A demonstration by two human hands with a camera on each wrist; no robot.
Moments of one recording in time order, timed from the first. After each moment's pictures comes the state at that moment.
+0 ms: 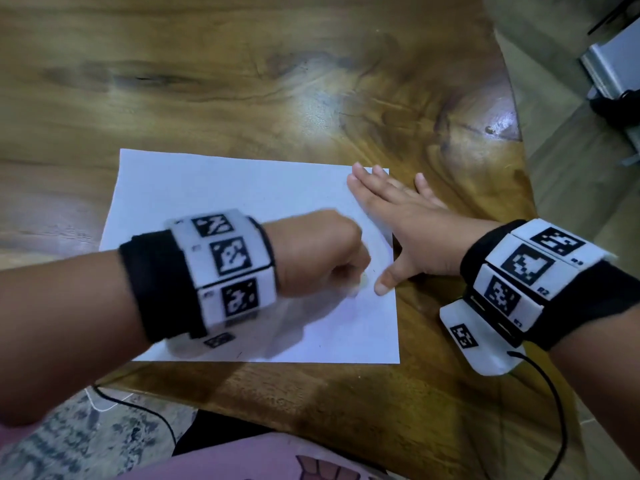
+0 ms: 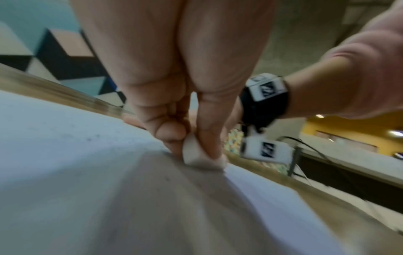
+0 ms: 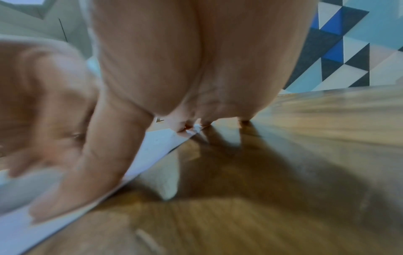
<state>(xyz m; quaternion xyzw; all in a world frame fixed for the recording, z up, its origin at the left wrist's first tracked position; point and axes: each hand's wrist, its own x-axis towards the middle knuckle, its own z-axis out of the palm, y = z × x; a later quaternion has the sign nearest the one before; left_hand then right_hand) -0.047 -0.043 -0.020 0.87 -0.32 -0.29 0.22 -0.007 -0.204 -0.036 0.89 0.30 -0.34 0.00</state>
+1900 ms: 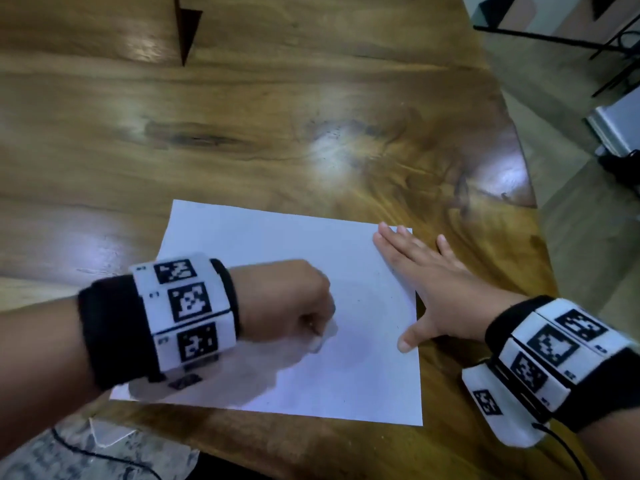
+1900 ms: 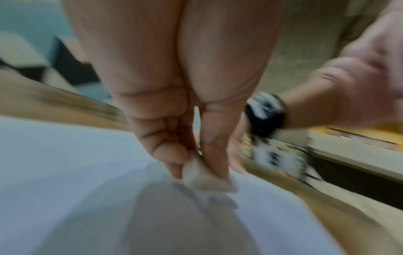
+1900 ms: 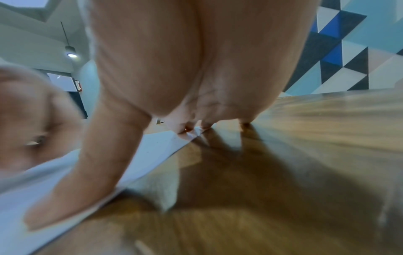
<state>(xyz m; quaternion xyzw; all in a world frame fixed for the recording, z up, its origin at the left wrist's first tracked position) -0.047 0.011 -0.032 0.88 -0.20 -0.36 0.22 -0.008 -0.203 -0.029 0.89 0.29 -0.36 0.01</state>
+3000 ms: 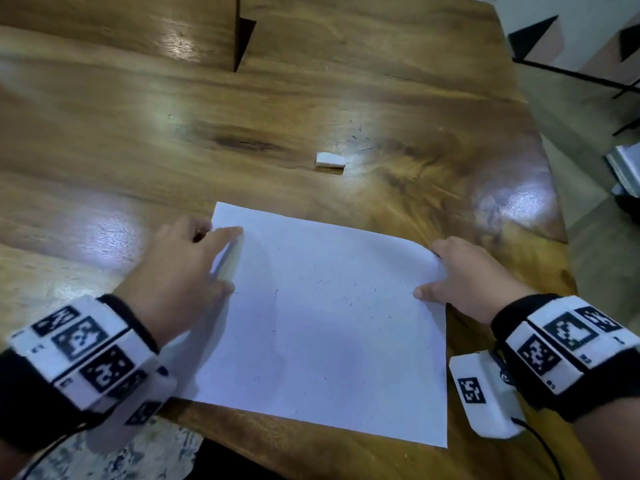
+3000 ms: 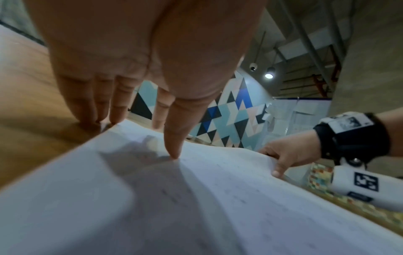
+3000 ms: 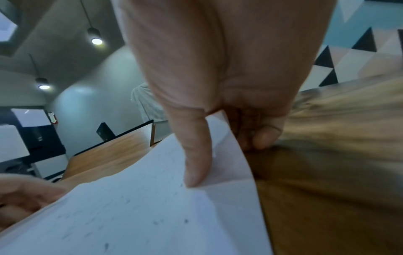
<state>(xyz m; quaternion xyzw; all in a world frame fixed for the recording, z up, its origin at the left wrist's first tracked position) -0.092 0.117 -0.036 0.97 0.12 -0.09 0.21 0.013 -0.167 -0.012 0.95 0.10 -0.28 -0.09</state>
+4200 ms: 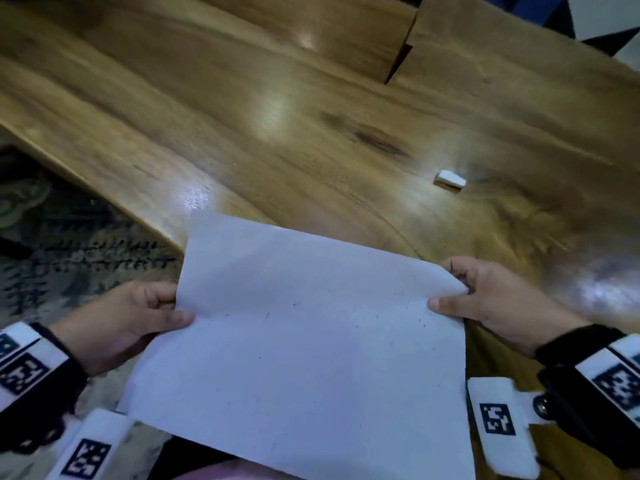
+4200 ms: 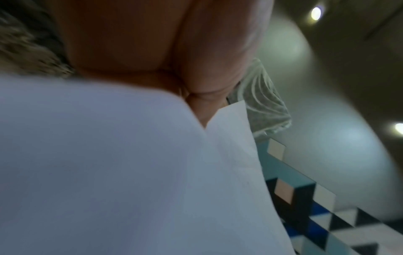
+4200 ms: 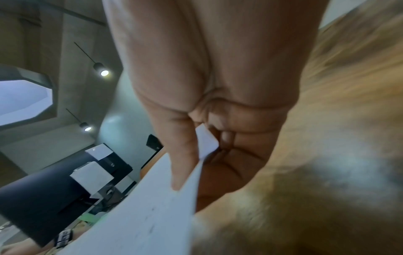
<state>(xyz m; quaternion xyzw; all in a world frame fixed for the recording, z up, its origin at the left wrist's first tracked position) -0.285 0.194 -0.056 0.54 0.34 -0.13 0.76 -0.024 -0.102 0.003 0.82 0.17 -0.44 -0.33</state>
